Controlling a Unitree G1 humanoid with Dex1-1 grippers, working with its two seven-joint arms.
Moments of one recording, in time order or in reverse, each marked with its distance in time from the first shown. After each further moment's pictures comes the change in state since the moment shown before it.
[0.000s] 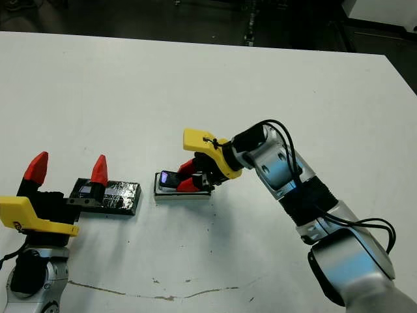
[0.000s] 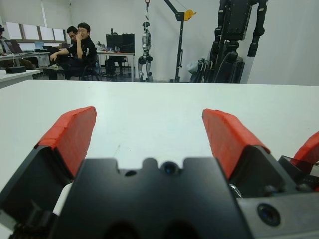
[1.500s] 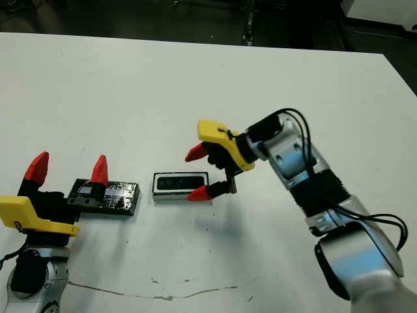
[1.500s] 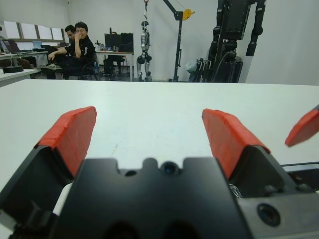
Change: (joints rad) left arm 0.000 0.000 -0.001 0.002 -0.006 0.001 -0.001; right arm -0.025 -0.053 -0.114 0.021 0.047 -0.039 0.111
